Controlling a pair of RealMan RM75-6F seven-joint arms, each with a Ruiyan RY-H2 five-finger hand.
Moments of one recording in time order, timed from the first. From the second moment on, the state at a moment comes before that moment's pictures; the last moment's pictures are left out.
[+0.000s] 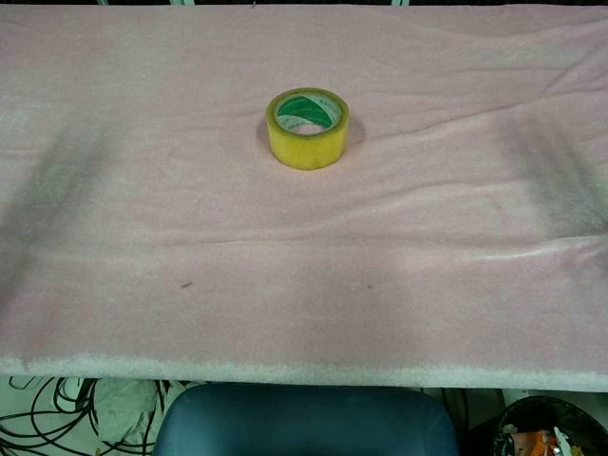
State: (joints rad) left arm -0.13 -1.12 -0.02 -1.58 1.59 1.52 -0.08; right arm 0.17 -1.25 0.02 -1.58 -1.58 1.64 -0.14
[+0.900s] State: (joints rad) left arm -0.13 -1.12 -0.02 -1.58 1.59 1.52 -0.10; right arm 0.19 -1.24 0.05 -1.65 -1.62 1.55 -0.16
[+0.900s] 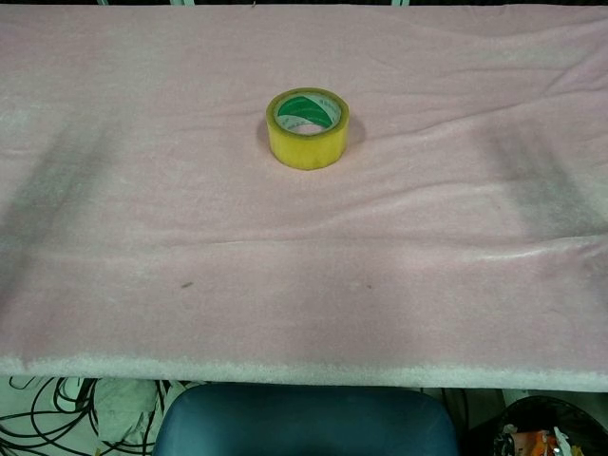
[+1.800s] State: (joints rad) left arm -0.15 -1.10 -0.03 -1.60 1.54 1.44 -0.13; right arm 0.74 -1.68 0.32 -1.47 -1.27 0.92 -0.43
